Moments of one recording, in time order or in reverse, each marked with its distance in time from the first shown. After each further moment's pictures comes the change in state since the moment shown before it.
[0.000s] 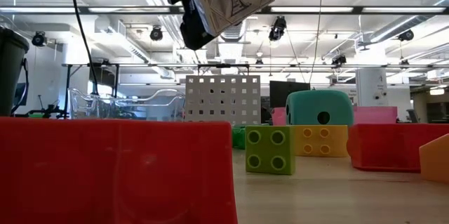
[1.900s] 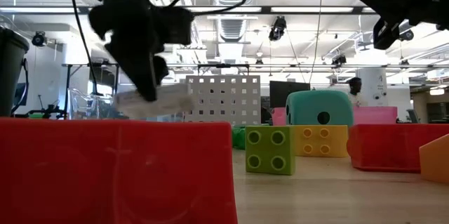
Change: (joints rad) left arm -0.031 0.001 -0.067 -0.528 -0.392 0.161; right arm -0.040 -0.843 -0.623 0.295 0.193 0.507
